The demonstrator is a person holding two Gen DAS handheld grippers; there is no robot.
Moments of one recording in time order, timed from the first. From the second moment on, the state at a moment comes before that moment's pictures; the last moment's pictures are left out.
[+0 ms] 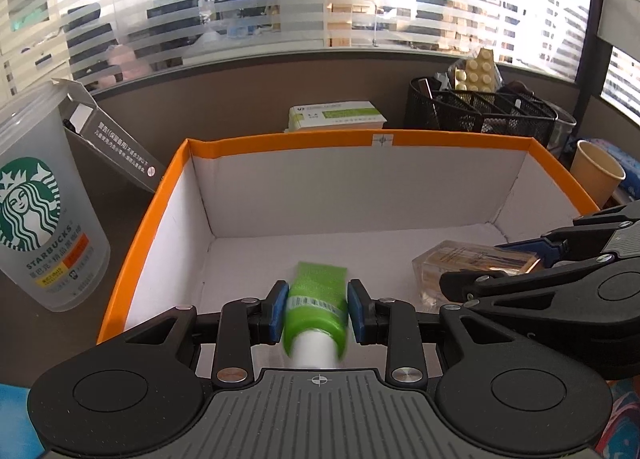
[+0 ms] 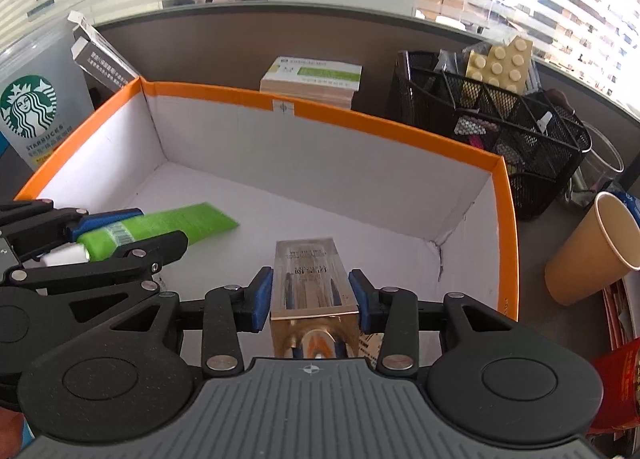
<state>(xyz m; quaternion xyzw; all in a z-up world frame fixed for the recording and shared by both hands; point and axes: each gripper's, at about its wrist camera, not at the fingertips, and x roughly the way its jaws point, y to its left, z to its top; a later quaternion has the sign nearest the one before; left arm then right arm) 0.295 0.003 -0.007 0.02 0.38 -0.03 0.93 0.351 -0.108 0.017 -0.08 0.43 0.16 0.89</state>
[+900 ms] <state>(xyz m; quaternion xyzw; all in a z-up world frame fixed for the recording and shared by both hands) 0.252 0.028 0.035 0.01 0.33 0.02 0.94 0.310 -0.114 0.059 -0.08 0.40 0.15 0.90</state>
